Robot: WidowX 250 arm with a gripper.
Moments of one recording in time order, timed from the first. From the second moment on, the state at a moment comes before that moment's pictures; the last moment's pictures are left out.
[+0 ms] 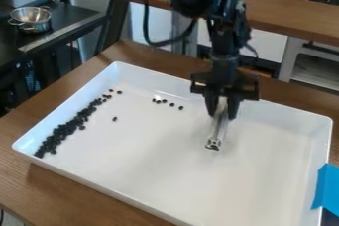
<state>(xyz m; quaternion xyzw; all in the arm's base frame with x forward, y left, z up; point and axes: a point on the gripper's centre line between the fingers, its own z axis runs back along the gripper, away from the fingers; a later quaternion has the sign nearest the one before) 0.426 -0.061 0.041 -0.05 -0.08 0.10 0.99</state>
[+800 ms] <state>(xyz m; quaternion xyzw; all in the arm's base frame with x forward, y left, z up) 0.427 -0.008 0.025 -0.04 -0.08 0.10 0.99</state>
